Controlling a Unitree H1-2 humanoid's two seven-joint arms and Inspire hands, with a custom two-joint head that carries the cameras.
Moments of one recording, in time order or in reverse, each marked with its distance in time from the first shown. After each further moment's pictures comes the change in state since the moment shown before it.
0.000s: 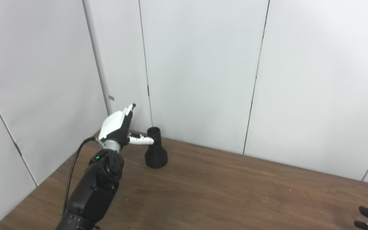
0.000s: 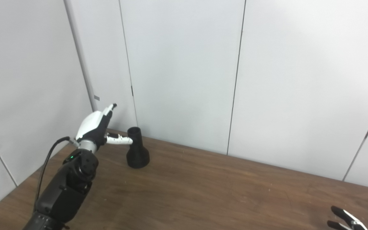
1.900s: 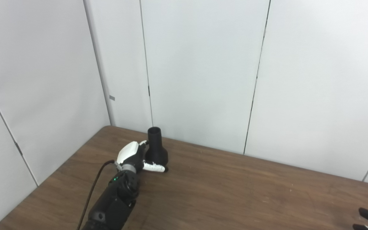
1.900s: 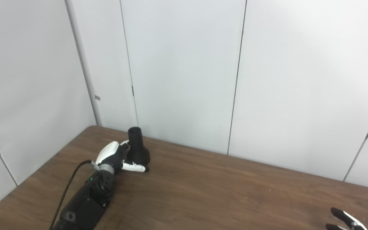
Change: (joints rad) left arm -0.034 -0.098 -0.095 0.294 -0.076 -0.014 0.121; right arm 0.006 -0.006 -0.001 -0.012 0.013 0.019 0.013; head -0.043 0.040
